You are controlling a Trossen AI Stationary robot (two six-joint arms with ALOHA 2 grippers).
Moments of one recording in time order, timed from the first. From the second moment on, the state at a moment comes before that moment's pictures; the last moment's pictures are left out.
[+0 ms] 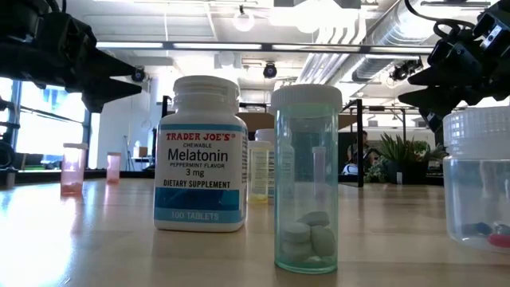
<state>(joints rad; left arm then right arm) 0.14 0.13 0.01 0.05 -0.22 -0.25 0.01 0.16 0.01 0.01 -0.03 0.49</state>
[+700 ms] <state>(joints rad) 0.14 0.13 0.01 0.05 -0.22 -0.32 0.01 0.16 0.01 0.01 -0.03 0.49</state>
